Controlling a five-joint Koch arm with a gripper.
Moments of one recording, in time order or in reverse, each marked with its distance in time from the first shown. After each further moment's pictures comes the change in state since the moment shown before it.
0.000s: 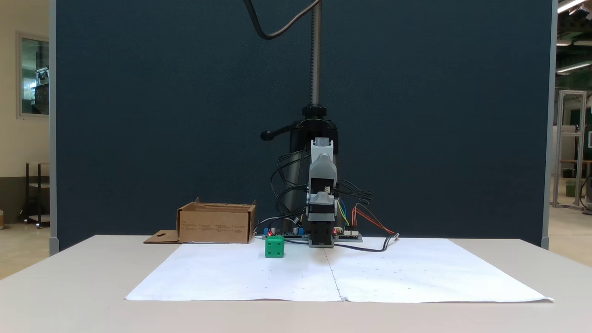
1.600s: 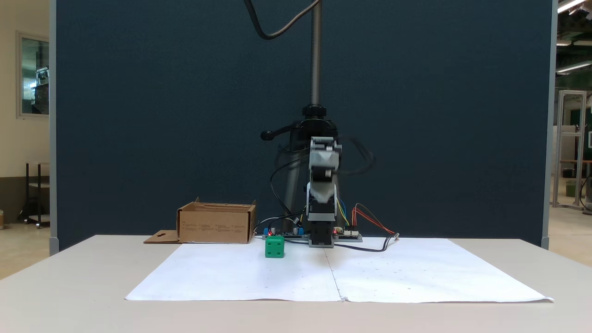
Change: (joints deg) arm -0.7 0.0 -47.0 84.0 -0.1
